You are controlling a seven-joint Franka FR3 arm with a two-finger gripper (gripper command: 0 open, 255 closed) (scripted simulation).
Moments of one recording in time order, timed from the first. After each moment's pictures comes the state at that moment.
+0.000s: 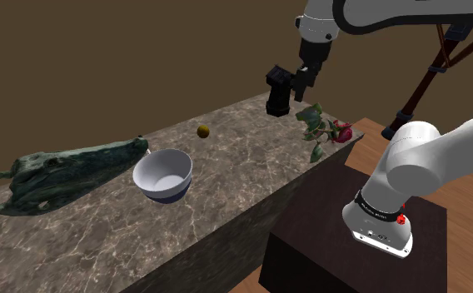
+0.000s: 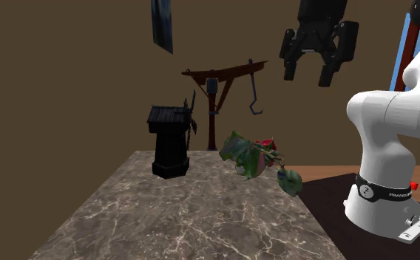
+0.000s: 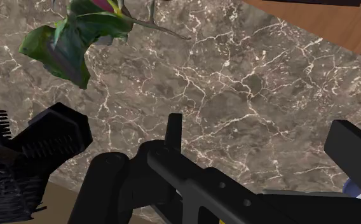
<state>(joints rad) 0.02 -0.77 0.06 -2.41 -0.07 1.67 0.02</state>
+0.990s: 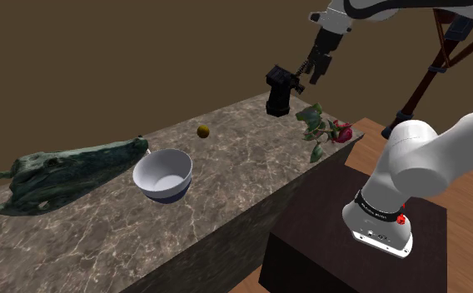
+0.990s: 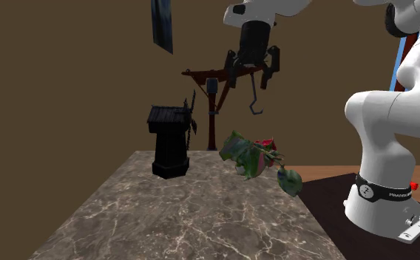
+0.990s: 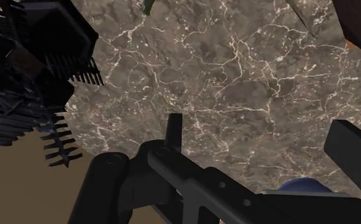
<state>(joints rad) 0.15 -0.70 -0.51 -2.36 -0.15 1.87 -0.83</state>
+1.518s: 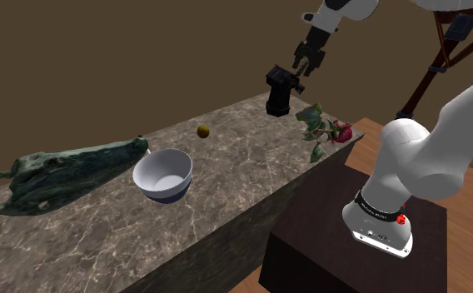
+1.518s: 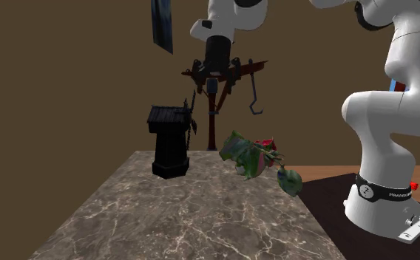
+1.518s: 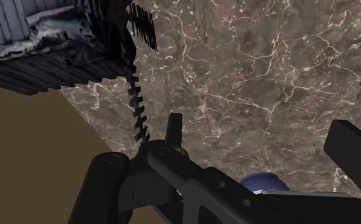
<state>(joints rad) 0.45 -0.40 -0.96 -2.07 0.04 1.88 -1.42</state>
